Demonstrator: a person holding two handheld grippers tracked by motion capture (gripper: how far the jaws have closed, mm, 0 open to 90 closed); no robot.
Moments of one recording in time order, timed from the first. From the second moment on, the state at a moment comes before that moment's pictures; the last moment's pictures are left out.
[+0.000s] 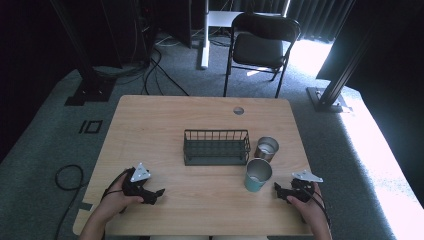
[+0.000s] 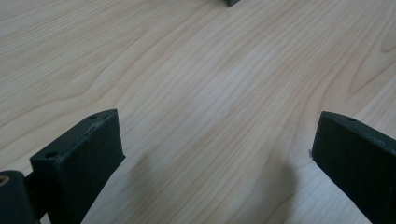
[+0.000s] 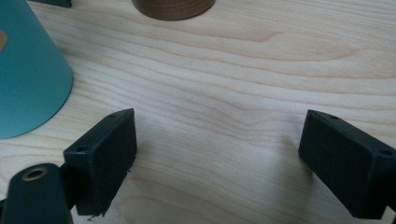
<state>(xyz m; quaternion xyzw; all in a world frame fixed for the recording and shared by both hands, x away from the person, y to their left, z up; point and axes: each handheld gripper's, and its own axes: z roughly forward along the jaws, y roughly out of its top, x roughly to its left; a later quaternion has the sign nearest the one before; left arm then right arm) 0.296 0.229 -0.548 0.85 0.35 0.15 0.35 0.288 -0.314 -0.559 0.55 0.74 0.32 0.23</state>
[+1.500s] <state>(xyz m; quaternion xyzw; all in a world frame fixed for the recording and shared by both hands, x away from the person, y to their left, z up) 0.311 0.133 -0.533 0.87 0.25 0.12 0.41 0.288 -0.314 -0.559 0.55 0.74 0.32 0.23</state>
